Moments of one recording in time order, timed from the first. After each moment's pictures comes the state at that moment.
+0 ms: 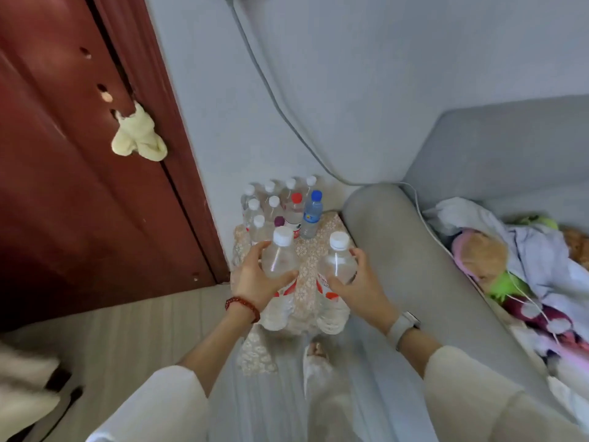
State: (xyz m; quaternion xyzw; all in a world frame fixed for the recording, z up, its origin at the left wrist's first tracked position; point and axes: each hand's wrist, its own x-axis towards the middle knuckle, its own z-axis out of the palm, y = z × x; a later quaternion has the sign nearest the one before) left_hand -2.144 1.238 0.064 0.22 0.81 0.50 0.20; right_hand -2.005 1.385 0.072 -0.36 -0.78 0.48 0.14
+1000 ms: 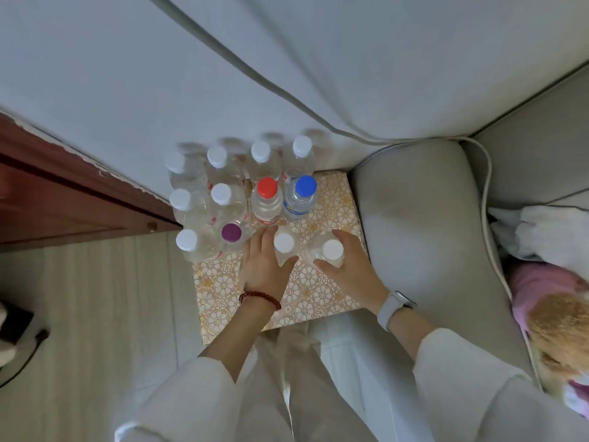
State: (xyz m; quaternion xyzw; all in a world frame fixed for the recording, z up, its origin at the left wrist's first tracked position) left_hand -2.233 1.464 -0.105 0.19 0.91 0.31 0.18; right_hand -2.139 1.599 -0.104 -0.34 -0.81 0.48 -0.07
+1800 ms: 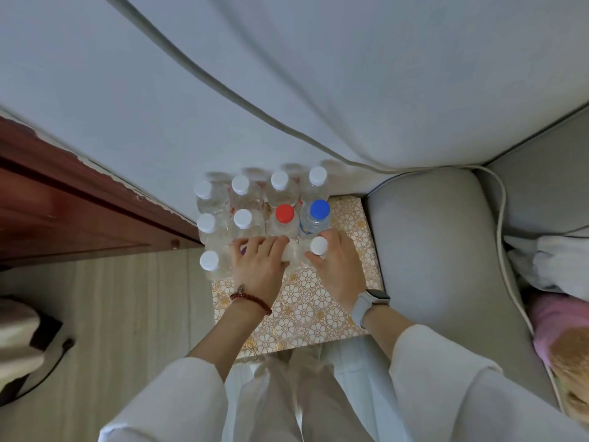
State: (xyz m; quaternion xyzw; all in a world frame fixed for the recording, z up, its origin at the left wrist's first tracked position) left_hand -2.277 1.451 -0.079 0.37 0.92 0.11 -0.03; right_hand -2.207 1.581 -0.072 -0.32 -0.89 0.33 -0.04
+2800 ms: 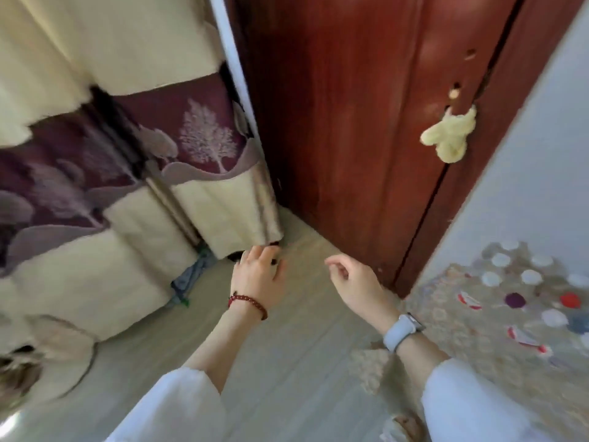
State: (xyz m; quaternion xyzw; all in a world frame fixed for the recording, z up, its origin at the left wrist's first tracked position) left_hand -2.074 1.011 0.107 -0.15 0.96 0.20 -0.14; right_hand -2.131 1.185 0.103 0.18 -0.87 0.44 -0.10
